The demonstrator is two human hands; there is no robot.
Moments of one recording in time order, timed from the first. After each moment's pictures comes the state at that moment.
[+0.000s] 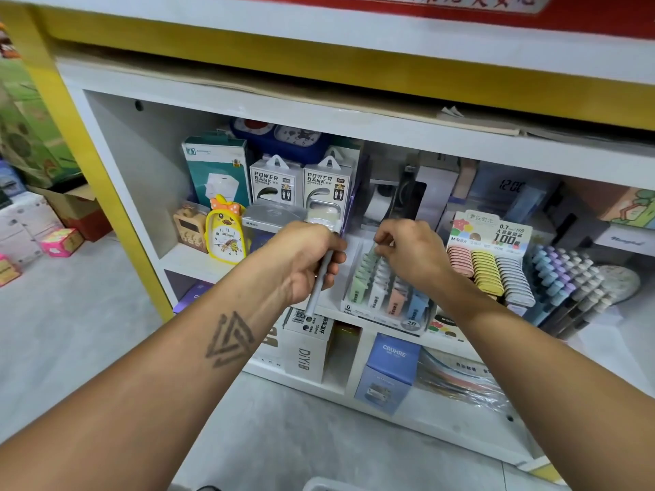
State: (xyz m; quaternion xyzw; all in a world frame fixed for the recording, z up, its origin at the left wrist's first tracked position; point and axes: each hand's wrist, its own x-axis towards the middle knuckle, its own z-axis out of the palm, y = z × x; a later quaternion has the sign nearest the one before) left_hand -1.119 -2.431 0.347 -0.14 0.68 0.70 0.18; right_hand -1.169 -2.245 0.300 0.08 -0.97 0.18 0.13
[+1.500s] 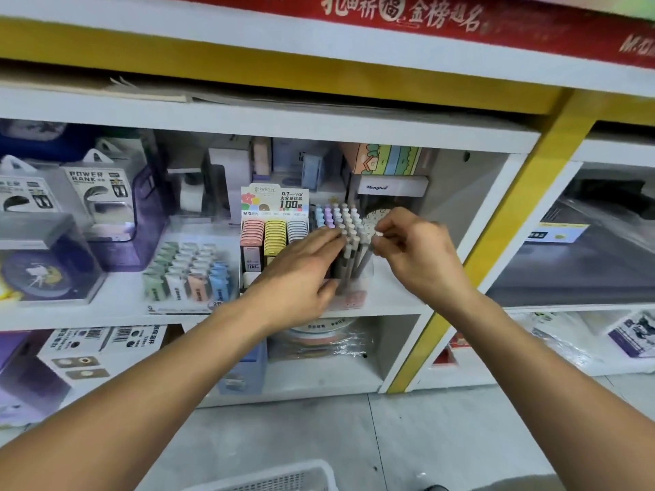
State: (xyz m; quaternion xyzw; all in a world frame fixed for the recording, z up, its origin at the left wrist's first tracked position) left_hand -1.056 -2.209 0.307 0.45 0.87 0.21 -0.05; right_hand -0.986 -2.015 0.337 -0.03 -0.93 0.27 0.26
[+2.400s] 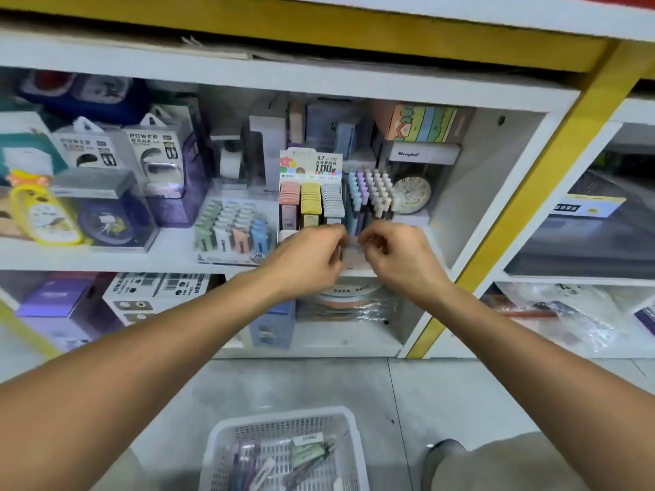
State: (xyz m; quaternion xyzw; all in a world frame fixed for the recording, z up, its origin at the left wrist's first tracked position) left_hand -1.032 -2.246 0.294 0.38 0.89 0.24 -0.01; right_hand -0.971 -2.079 0.298 -0.02 -0.96 0.23 0.18
